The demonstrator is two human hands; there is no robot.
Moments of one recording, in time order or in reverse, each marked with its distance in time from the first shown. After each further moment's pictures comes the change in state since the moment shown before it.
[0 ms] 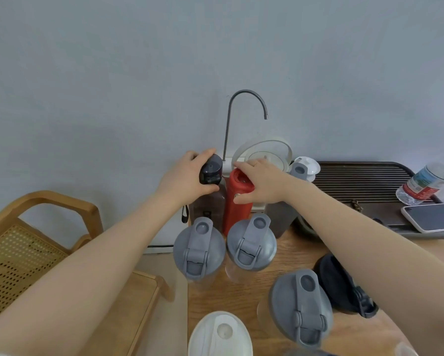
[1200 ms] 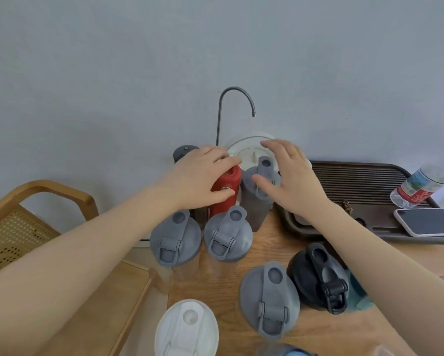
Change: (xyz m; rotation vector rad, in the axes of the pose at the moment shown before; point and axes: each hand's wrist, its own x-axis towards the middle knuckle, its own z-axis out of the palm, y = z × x) left_hand -0.019 0.063 0.004 0.360 0.023 0.426; right_hand -0.078 0.031 -0.006 0.236 0.545 -0.013
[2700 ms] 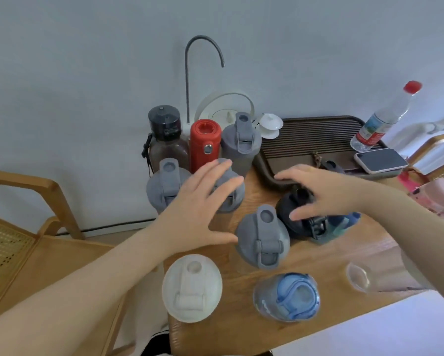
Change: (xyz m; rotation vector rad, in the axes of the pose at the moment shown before) left_hand -0.087 0.049 0.055 -0.217 0.026 0.168; right_hand -0.097 0.007 -0.048 -0.209 -0.750 0.221
